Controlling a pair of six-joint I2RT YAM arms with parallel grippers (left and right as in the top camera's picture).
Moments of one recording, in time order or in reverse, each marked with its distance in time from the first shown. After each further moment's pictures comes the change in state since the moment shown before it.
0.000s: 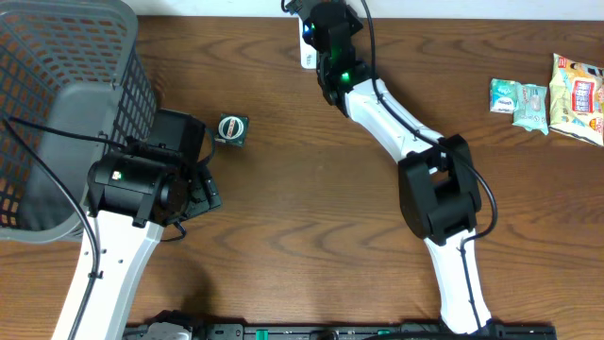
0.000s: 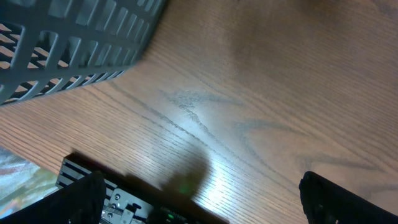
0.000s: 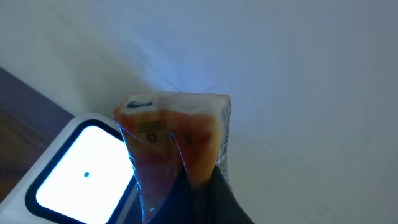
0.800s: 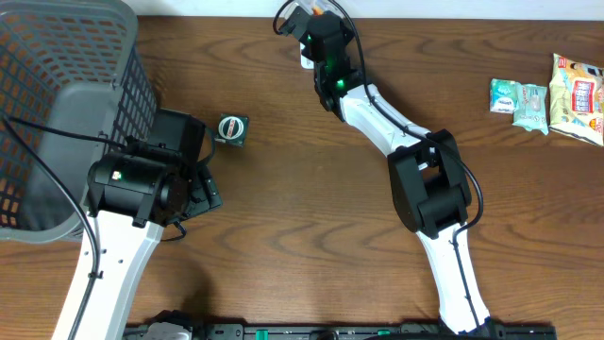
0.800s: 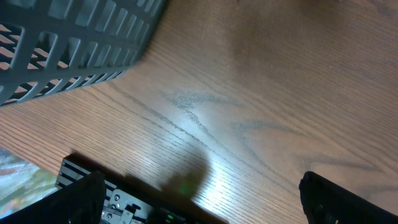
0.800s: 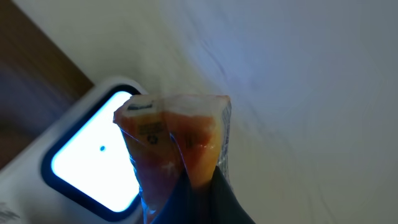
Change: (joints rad) left arm 0.000 0.000 0.000 0.002 0.000 0.000; right arm -0.002 0.074 0.000 0.015 -0.005 -0.151
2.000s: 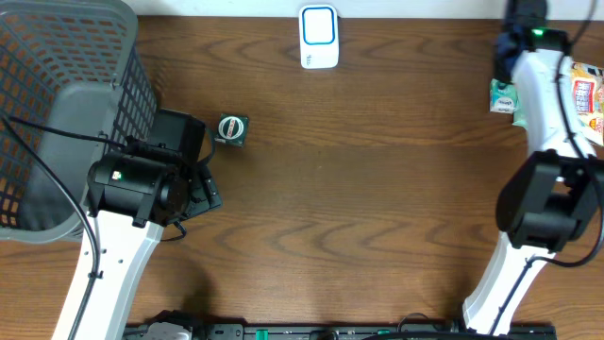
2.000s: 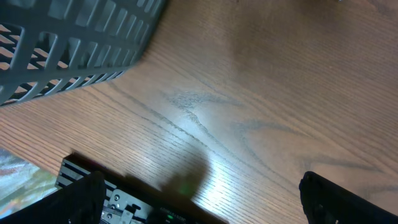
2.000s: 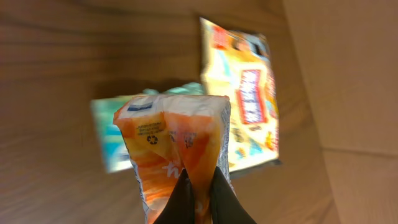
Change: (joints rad) left arm 0.000 0.000 0.000 0.000 0.000 0.000; right arm -0.627 -0.275 0.052 -1.035 0.086 0.676
